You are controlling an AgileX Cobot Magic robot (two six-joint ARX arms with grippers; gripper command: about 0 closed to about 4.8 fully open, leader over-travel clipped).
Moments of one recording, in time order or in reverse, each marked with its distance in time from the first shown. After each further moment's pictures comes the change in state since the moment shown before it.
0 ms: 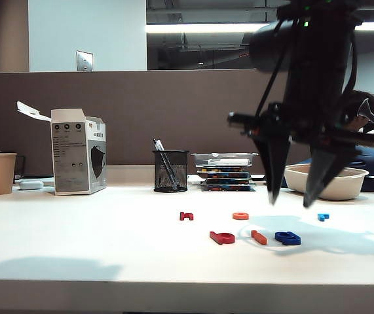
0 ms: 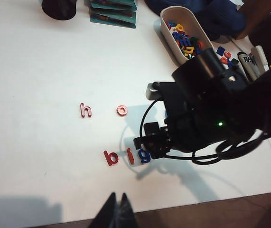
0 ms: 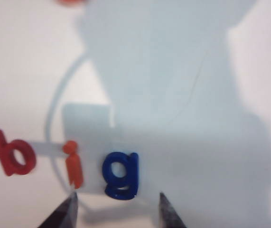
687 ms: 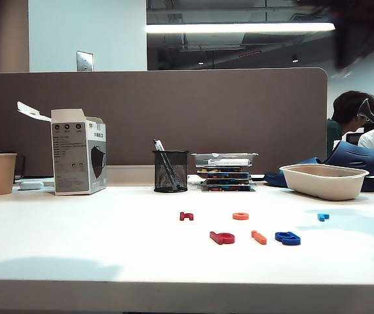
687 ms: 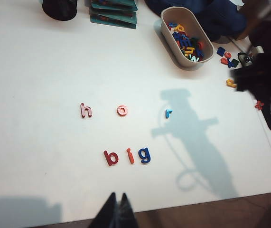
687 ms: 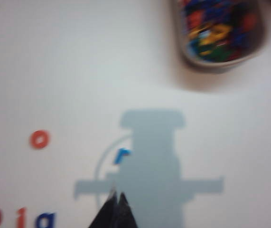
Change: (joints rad) left arm 0.000 0.000 0.000 0.000 0.000 0.000; right arm -0.210 -0.352 0.114 0.018 0.184 -0.276
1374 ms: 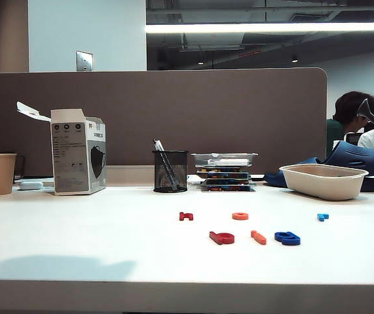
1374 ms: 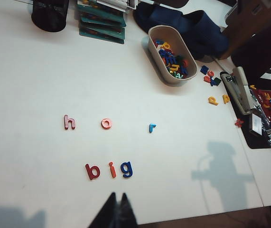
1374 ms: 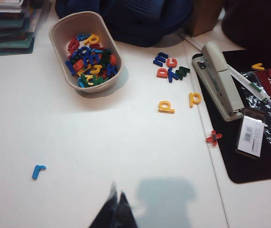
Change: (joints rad) left arm 0.007 0.000 0.000 0.089 -0.016 0.000; right arm -0.426 -0.466 -0.233 0.052 -0.125 -0.122
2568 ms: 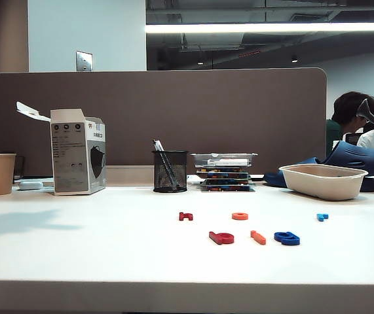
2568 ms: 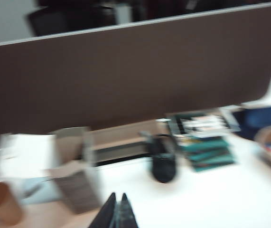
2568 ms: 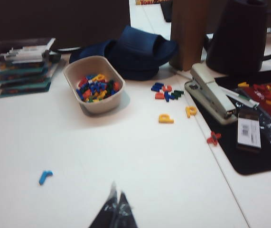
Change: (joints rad) left arm 0.827 -0.018 -0.001 0.528 0.416 1.064; right arm -0.026 -0.815 -0.609 0.180 -0.017 0.072
